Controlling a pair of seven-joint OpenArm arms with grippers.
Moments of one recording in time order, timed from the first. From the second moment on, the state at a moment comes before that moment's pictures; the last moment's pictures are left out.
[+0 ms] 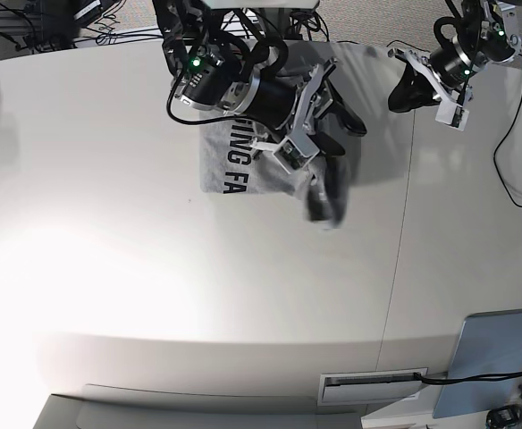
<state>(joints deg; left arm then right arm) 33.9 -14.2 -22.9 106.2 -43.4 -39.8 44.9 -16.0 -4.0 -22.6 117.0 22.3 26.5 -50.4</state>
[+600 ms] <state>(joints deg) 33.9 -14.2 -22.9 106.2 -45.5 -39.8 43.6 -16.6 -1.1 -2.7 119.3 9.4 18.4 -62.5</state>
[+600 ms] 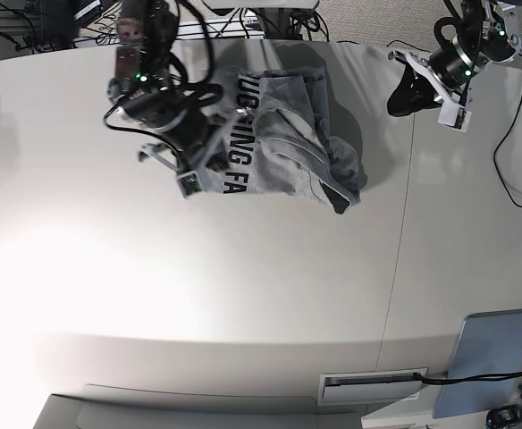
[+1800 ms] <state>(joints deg) 28.7 -14.4 -8.7 106.2 -48.7 -42.9 50.4 -10.3 -0.6 -9.0 108.5 -1.4 17.3 -56.0</state>
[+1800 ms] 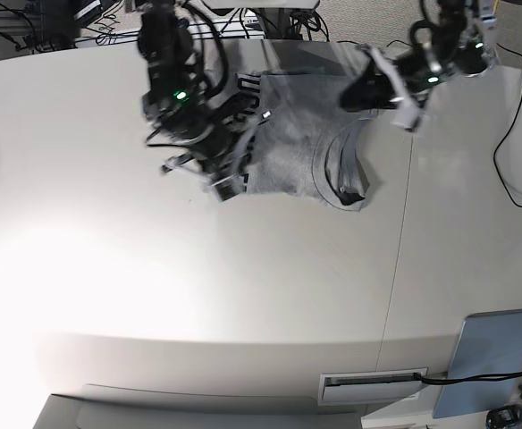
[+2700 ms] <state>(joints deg) 12.2 -14.6 0.0 90.6 -20.0 -32.7 36.0 -18.9 2.6 -6.2 108.5 7.7 22.9 -55.9</state>
